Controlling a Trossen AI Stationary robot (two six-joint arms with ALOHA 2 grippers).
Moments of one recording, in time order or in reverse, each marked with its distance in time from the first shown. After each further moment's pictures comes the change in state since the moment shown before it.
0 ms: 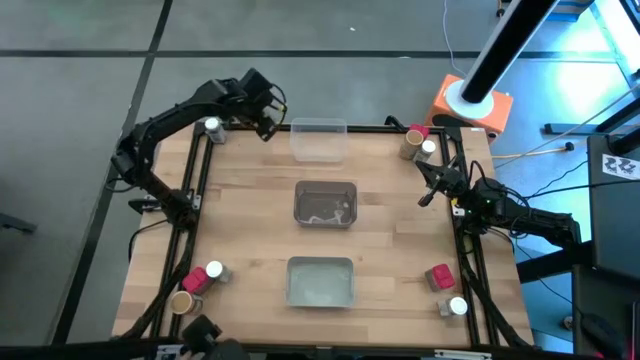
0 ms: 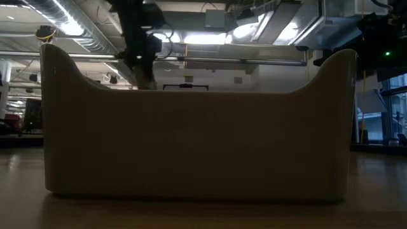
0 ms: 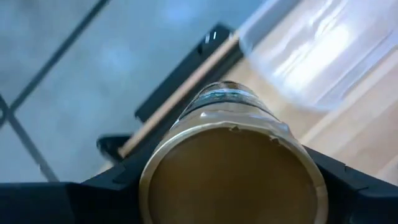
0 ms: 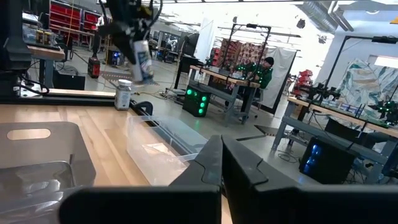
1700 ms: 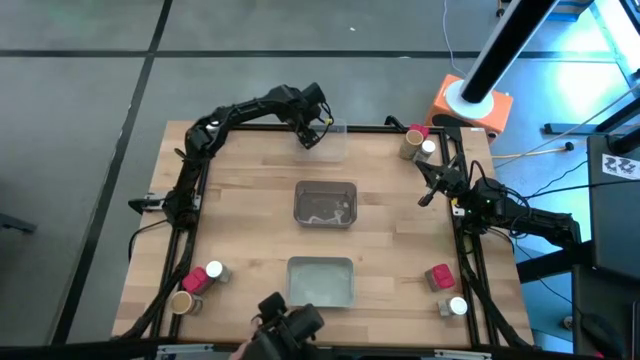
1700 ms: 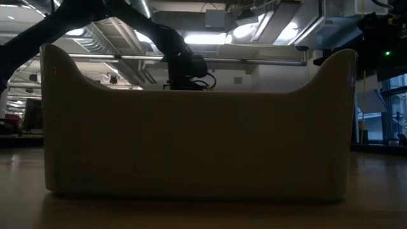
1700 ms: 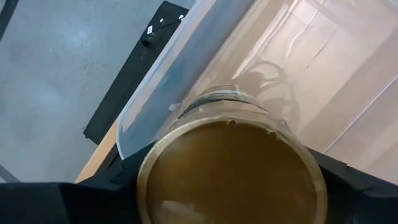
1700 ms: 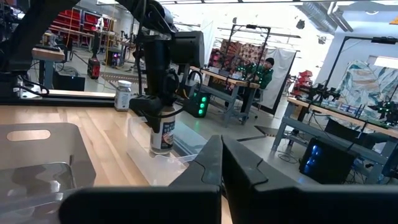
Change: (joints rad) left arm -0.068 0.642 0.382 0.032 0.086 0.019; right arm 0.000 0.000 0.000 0.004 0.000 -0.001
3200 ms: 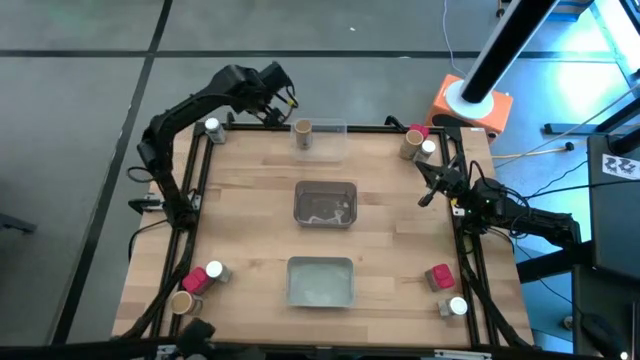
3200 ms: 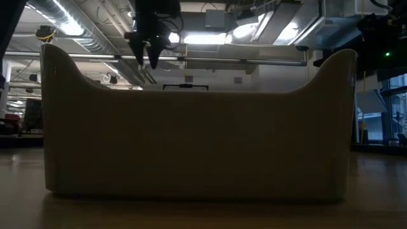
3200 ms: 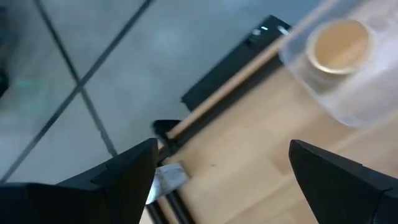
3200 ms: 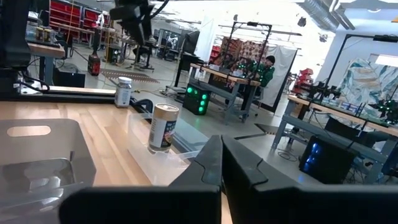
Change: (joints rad) left arm -0.026 -0.446 0.021 -0.396 -0.368 -0.206; right arm 0.000 0.000 0.000 -0.014 0.000 0.001
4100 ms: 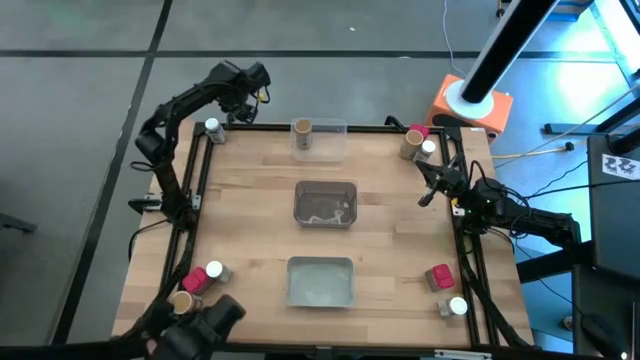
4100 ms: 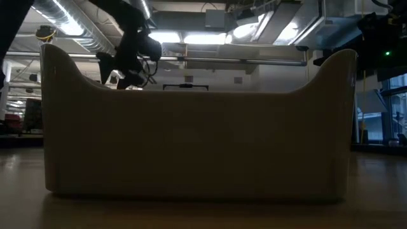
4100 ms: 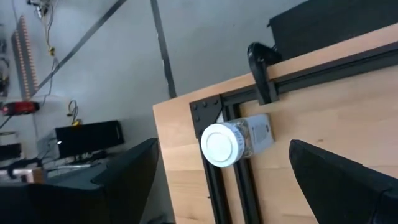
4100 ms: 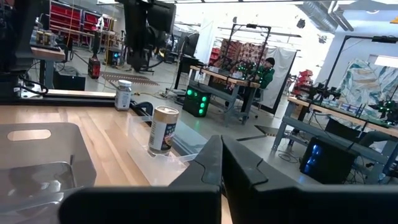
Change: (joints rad) left arm 0.286 0.063 -0.253 -0.013 -0.172 -0.177; right arm 0.000 0.000 0.000 0.011 0.000 0.003
